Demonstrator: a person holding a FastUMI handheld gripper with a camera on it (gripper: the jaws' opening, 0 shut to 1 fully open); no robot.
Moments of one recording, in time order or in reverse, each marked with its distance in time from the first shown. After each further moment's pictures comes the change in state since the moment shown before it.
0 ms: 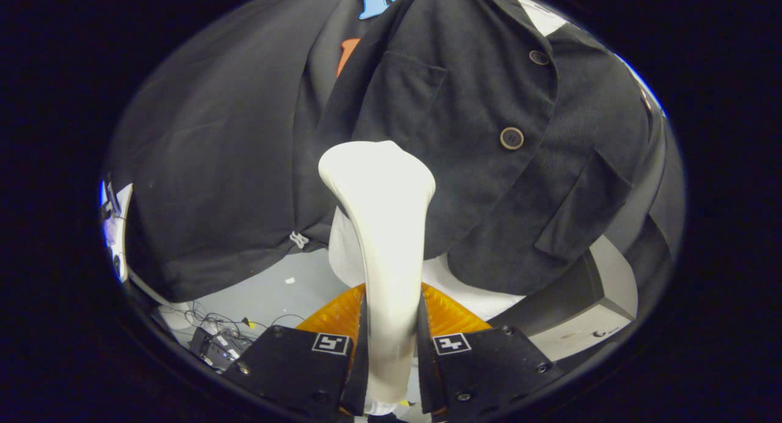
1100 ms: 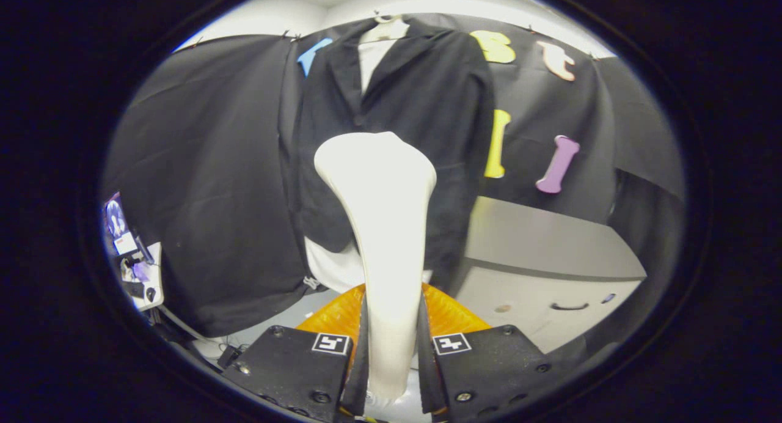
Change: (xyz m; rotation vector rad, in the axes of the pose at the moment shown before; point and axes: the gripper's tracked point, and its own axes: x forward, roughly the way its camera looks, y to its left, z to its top) arm -0.216 -0.201 -0.066 0.278 -0.286 0.035
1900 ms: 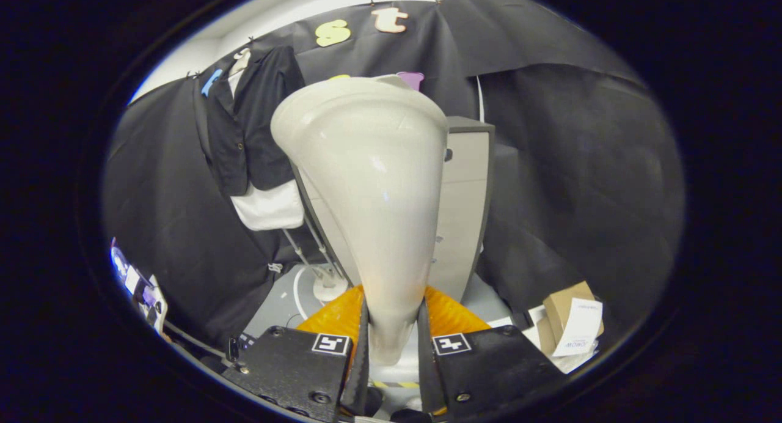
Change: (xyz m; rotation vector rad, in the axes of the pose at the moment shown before) arm -0.261 -0.177 -0.278 0.358 0.144 -0.210
